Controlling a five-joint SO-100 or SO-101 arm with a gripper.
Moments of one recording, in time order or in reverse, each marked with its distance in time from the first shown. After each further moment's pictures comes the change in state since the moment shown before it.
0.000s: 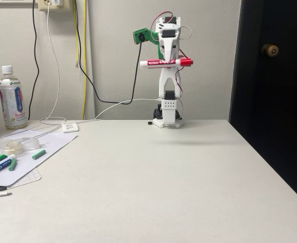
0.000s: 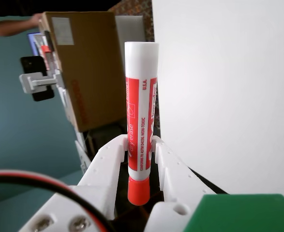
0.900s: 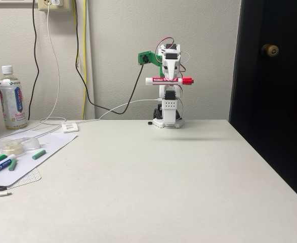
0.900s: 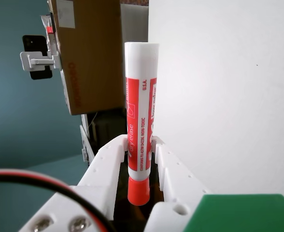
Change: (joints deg) arm -3.0 38.4 53.0 -20.0 -4.4
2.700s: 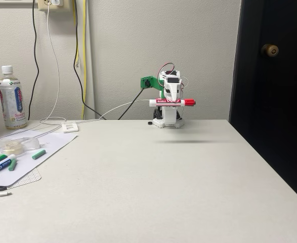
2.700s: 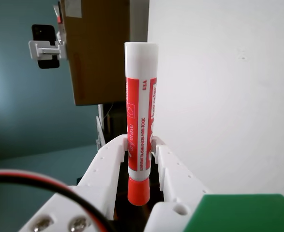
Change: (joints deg) arm -1.8 28.5 37.8 -15.4 0.4
